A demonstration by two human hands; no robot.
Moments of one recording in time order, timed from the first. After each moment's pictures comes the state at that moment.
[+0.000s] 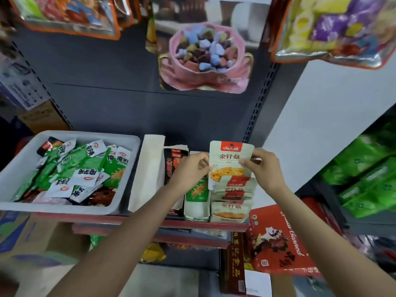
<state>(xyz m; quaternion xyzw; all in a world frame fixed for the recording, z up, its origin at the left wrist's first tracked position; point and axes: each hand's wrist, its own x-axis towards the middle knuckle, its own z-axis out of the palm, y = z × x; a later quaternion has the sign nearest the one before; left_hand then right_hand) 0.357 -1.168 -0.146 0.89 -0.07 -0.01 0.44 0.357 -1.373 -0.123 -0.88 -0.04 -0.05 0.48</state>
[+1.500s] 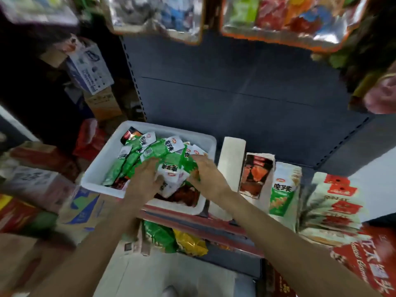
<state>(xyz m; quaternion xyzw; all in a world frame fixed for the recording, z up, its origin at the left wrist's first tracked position) 0.300 -0.855 -0.186 0.96 0.13 0.00 0.25 0.354 -1.045 -0.166 -0.91 -0.26 0.13 0.30</state>
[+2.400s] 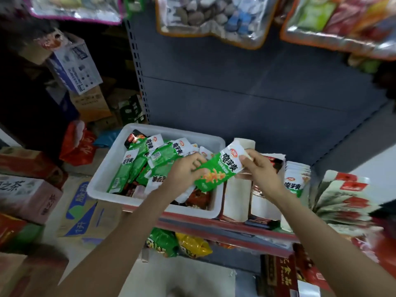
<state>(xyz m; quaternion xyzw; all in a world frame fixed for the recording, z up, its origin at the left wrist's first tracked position) 0.325 -0.879 -0.150 0.88 -0.03 -0.01 0.47 0.360 -1.088 -0.139 -0.76 -0.06 0.13 0.64</state>
